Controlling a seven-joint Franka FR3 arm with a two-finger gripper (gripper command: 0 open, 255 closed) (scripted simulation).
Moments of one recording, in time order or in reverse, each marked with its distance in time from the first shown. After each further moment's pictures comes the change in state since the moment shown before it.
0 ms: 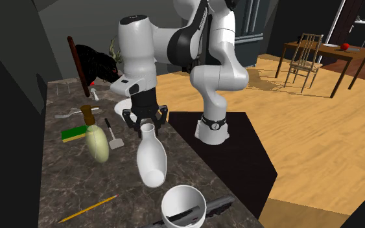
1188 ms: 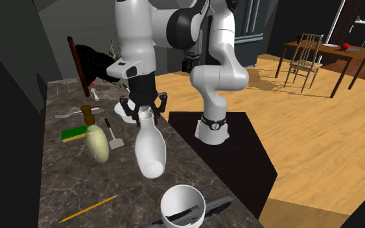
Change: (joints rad) arm -0.001 -0.048 0.044 0.084 0.017 -0.133 0.008
